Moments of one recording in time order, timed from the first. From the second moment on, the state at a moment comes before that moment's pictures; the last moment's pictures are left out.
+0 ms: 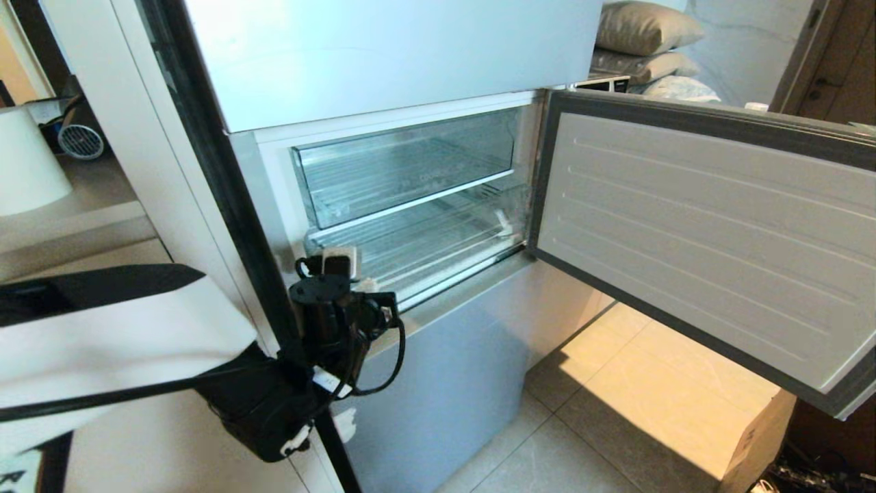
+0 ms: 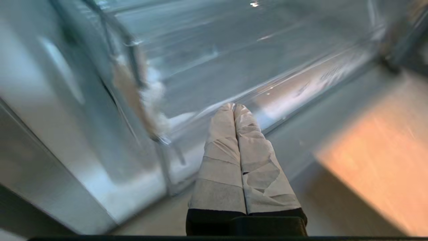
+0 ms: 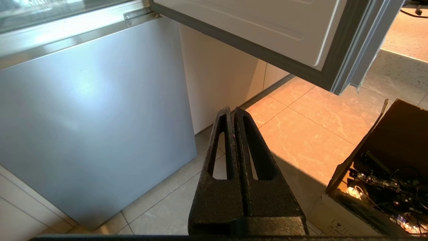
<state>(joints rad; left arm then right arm) -0.54 2.16 -0.81 -1.35 0.53 -0.02 0.00 0.00 0.00 0.00 -0.03 0.06</state>
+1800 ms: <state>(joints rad) -0.03 0.43 -0.26 -0.38 0.31 0.15 0.00 0.00 0.00 0.00 -0.03 0.06</state>
